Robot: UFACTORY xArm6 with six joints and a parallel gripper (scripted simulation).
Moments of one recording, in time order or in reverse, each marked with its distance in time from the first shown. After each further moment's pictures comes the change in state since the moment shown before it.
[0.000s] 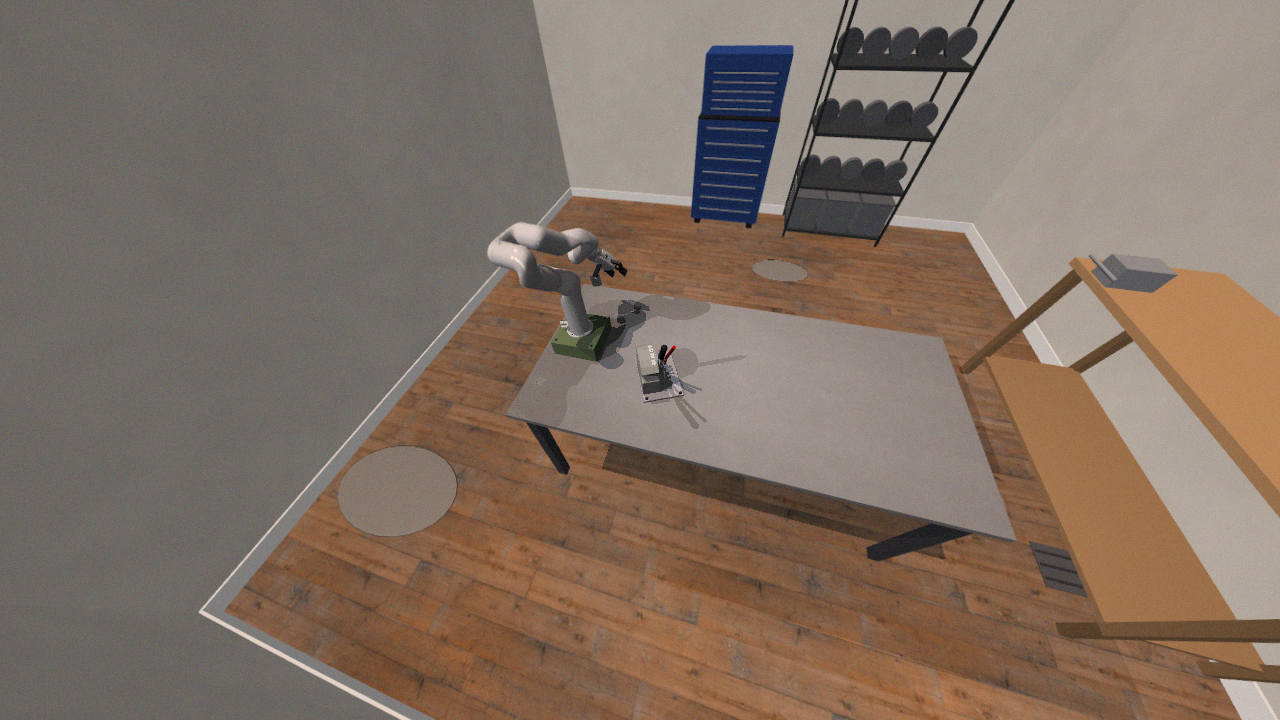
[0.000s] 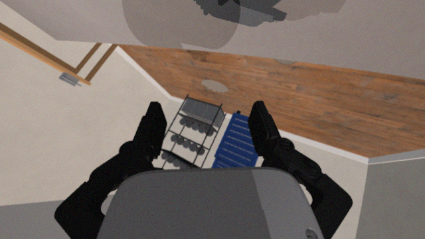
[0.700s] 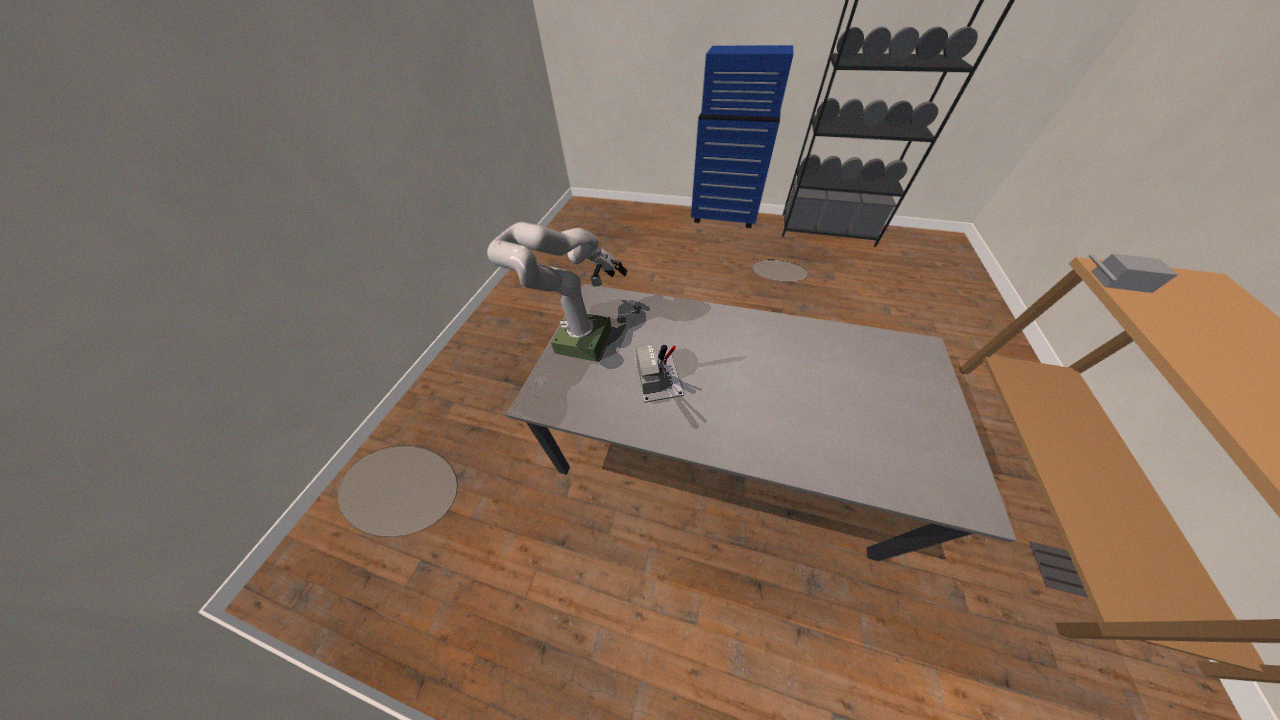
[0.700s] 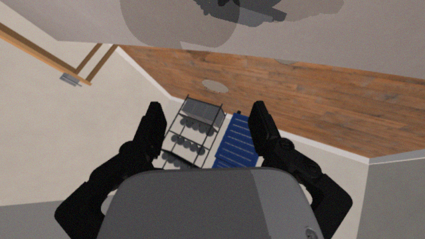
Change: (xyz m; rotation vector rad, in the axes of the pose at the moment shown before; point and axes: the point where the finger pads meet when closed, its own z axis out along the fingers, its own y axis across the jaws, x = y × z) arm 0.000 -0.001 0.000 0.001 0.002 0.002
